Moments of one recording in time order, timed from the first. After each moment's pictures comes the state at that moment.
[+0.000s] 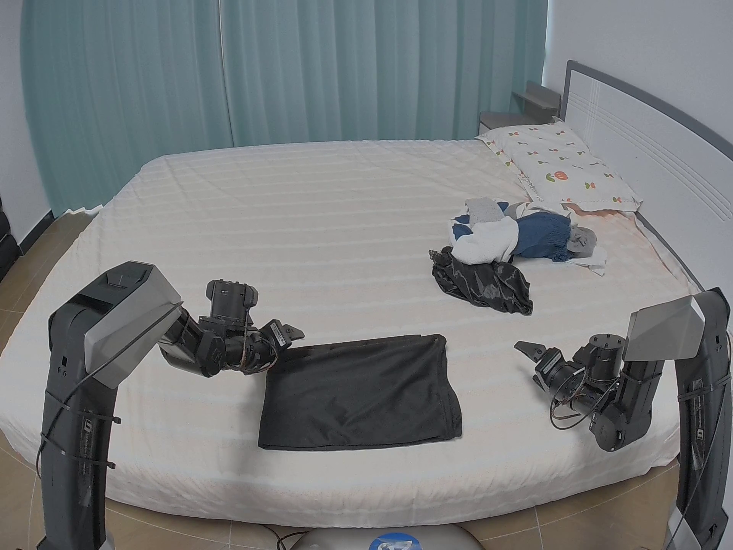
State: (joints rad) left arm -0.20 2.52 -1.37 -0.47 -0.20 -0.72; right arm 0.11 2.52 -0.62 -1.55 0.18 0.98
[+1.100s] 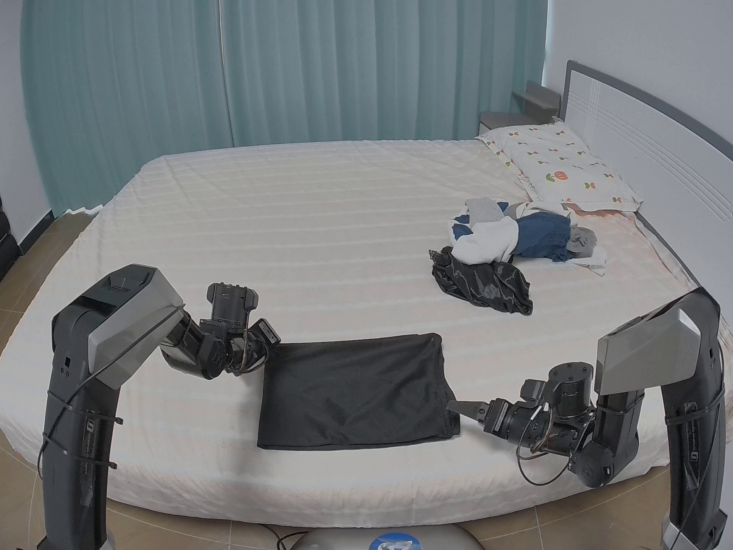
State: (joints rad) left arm -0.19 2.54 -1.37 -0.48 0.04 -0.82; right arm 0.38 2.45 -0.44 -1.55 0.31 0.77
